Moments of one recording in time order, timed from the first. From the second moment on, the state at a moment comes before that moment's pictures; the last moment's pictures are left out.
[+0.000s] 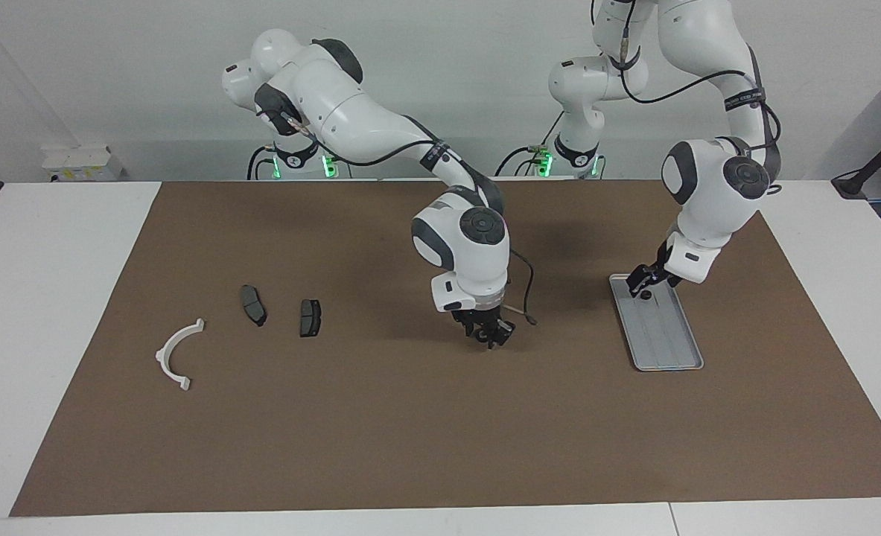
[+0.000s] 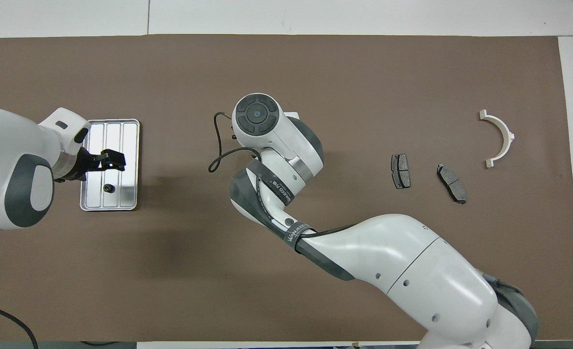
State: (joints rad) left arm 0.04 0.11 -0.08 -2.09 0.00 2.17 -0.22; right arm 0.41 0.87 0.34 -1.15 -0.28 2.07 1.40
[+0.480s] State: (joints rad) left arm -0.14 0.13 -0.08 -2.09 -0.01 2.26 -0.48; right arm 0.30 0.80 0.35 -1.12 -0.28 1.97 1.31
